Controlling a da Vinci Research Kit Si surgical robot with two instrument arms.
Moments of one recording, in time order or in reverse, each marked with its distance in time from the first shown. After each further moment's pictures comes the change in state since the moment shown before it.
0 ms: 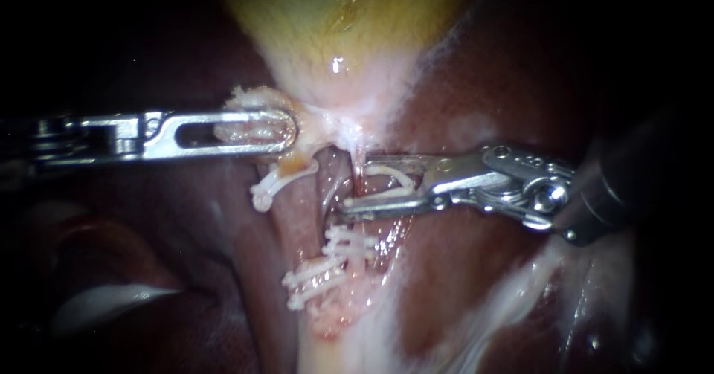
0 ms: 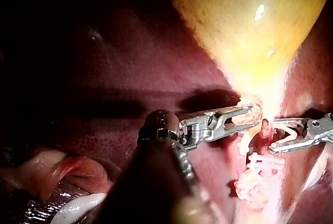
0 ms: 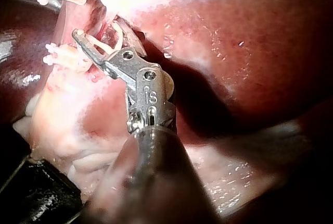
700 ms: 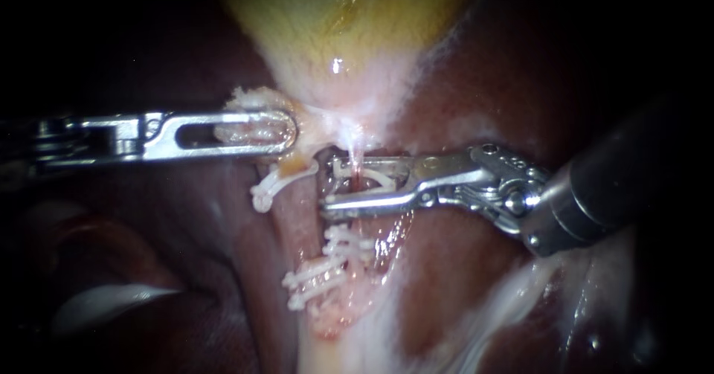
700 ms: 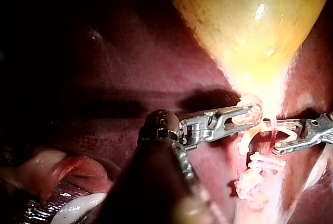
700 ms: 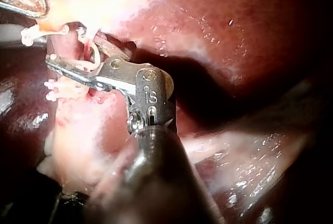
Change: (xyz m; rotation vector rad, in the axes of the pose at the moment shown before) right arm 0.000 0.000 0.001 0.169 0.165 0.142; left arm 0.000 0.000 0.000 0.001 0.001 0.000
